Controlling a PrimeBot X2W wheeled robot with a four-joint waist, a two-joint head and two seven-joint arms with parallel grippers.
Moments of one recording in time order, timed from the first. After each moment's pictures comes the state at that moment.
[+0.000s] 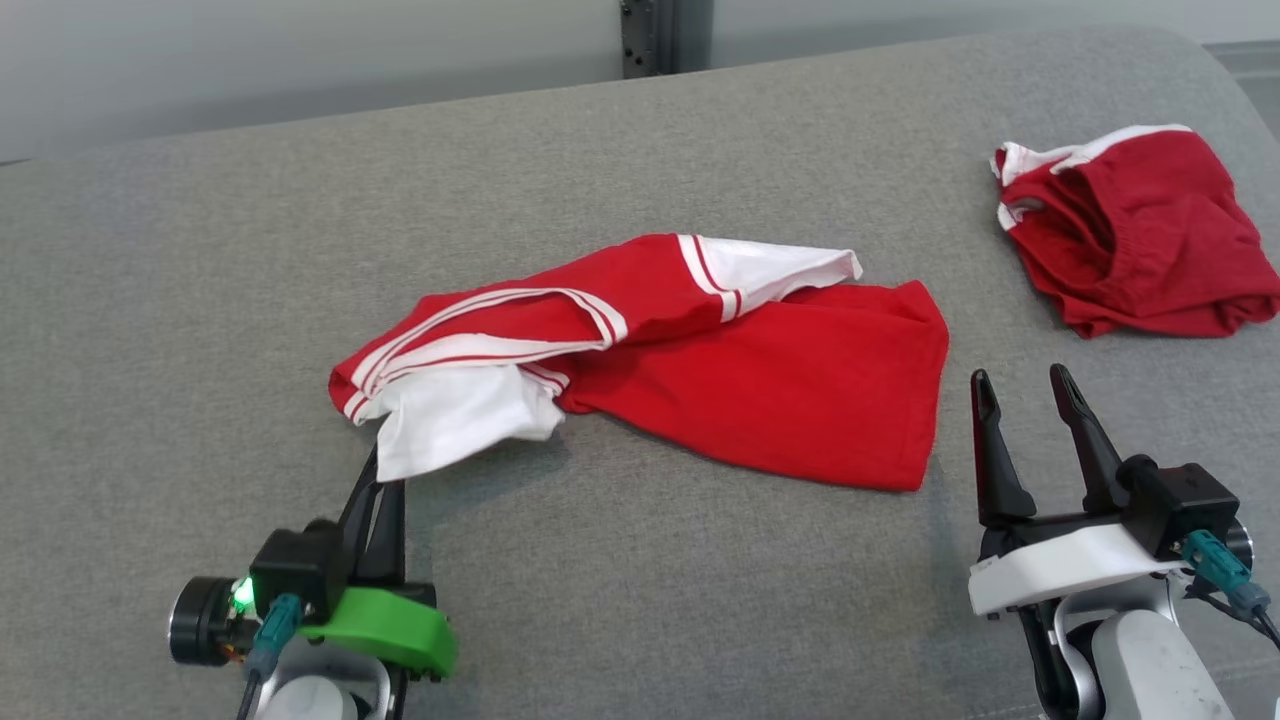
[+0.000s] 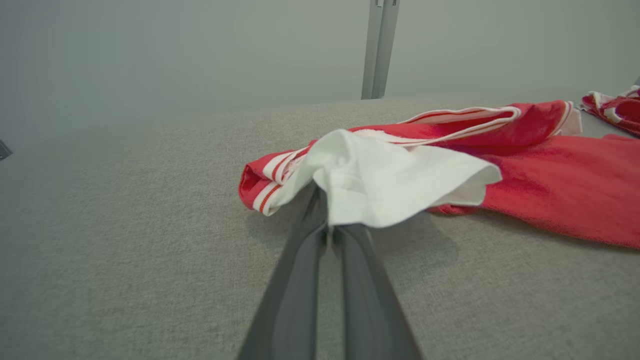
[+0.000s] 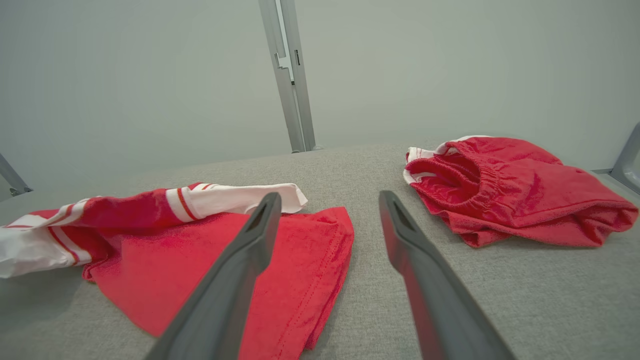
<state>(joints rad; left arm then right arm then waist) -0.15 0.10 -0.20 0.30 -0.19 -0.01 -0.26 -0.10 -0.05 -0.01 0.13 0.17 0.13 -0.26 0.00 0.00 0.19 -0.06</state>
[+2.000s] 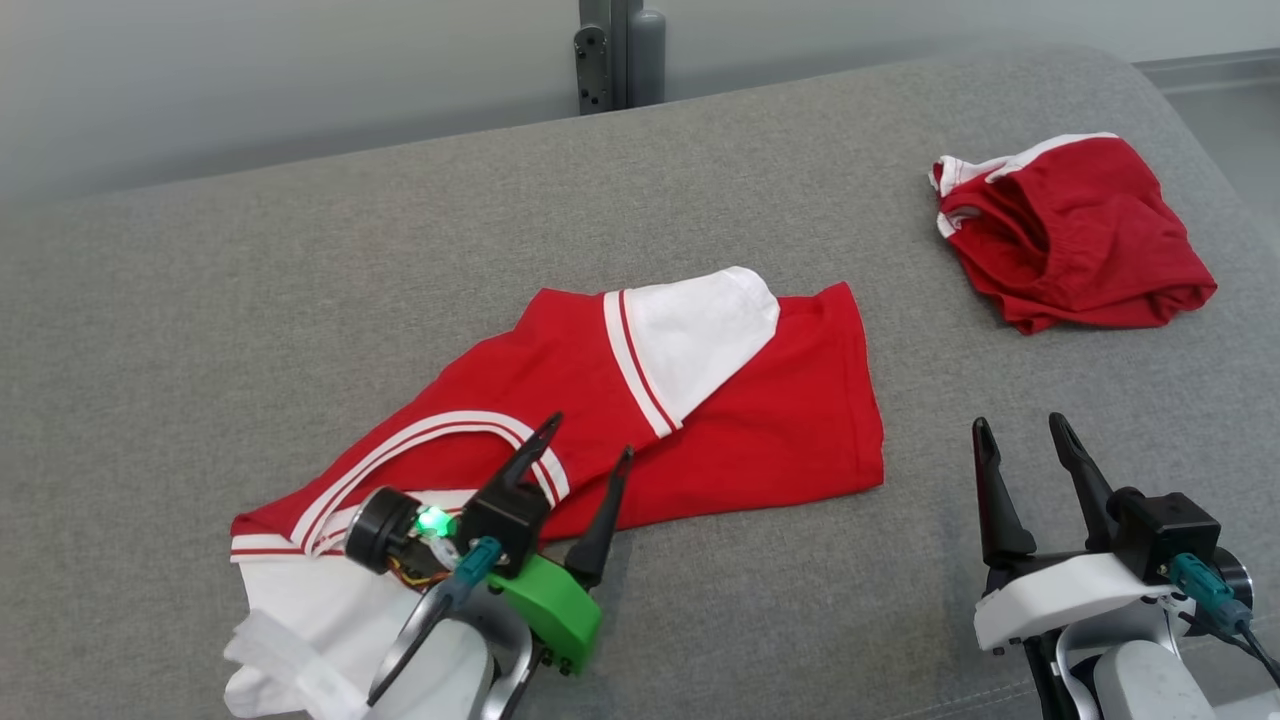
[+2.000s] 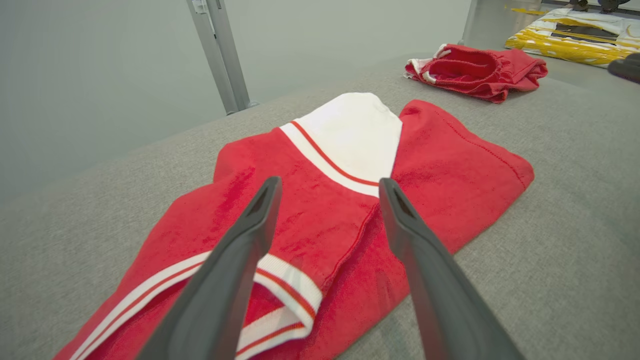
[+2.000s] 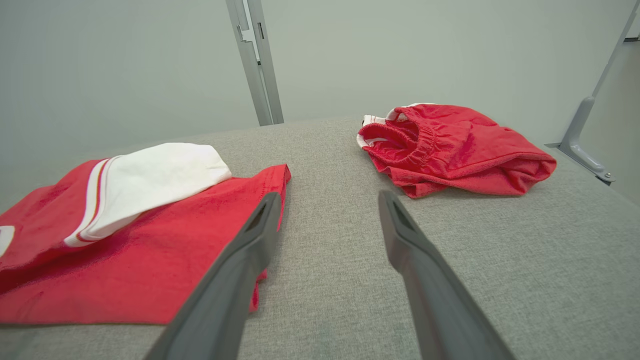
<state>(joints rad) -0.28 0.07 -0.46 0.39 -0.11 -0.10 -0.19 -0.07 -0.05 -0.03 0.20 0.14 0.13 -0.25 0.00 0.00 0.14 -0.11</state>
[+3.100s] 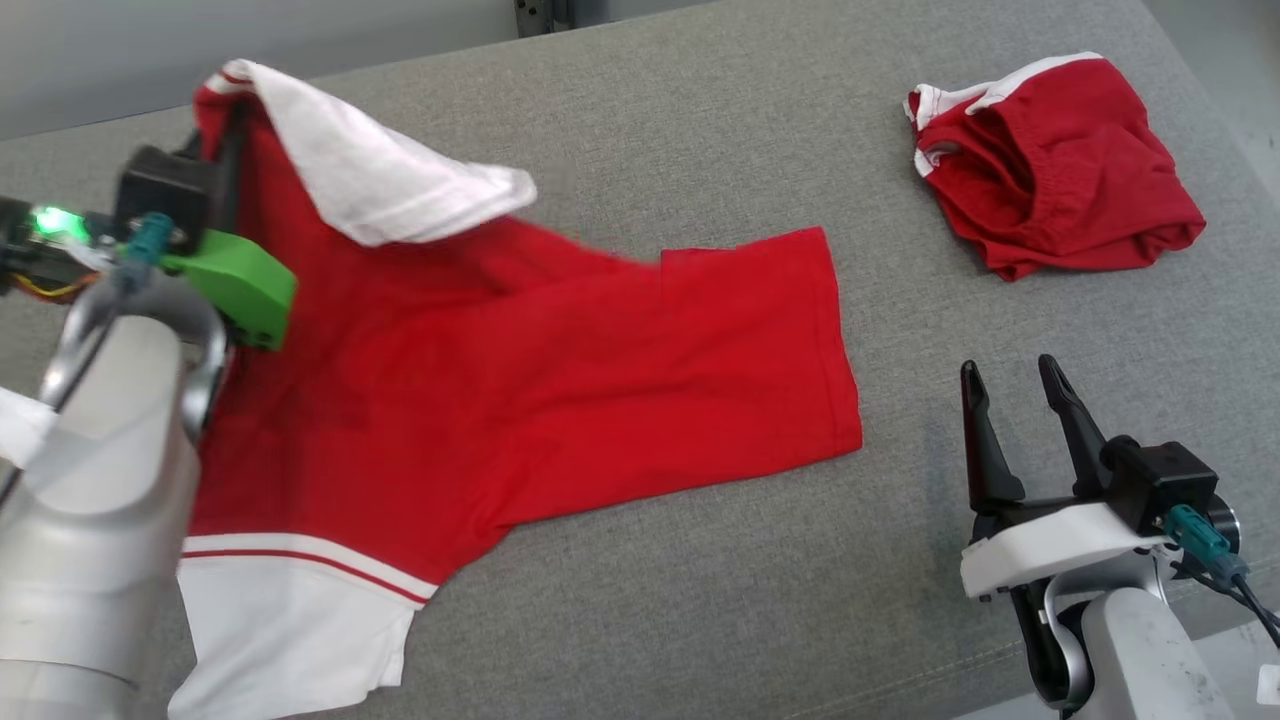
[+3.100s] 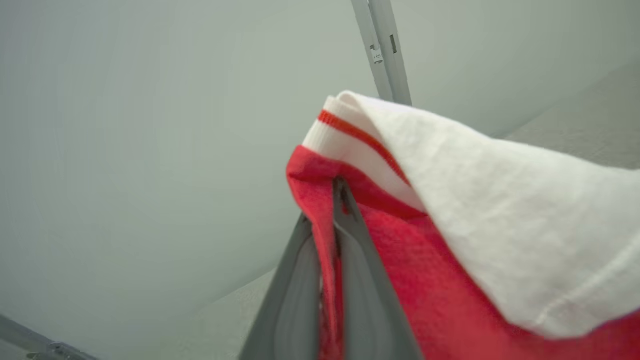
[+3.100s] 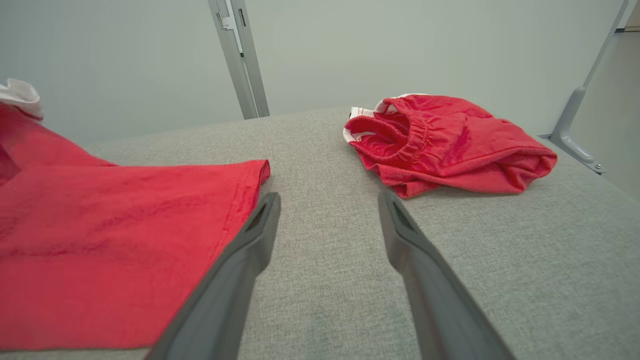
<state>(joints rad) -0.83 0.32 -0.36 0.73 -0.12 -0.02 -0.23 -0.15 -0.05 -0.01 0.21 0.16 0.13 -0.26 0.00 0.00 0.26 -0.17</state>
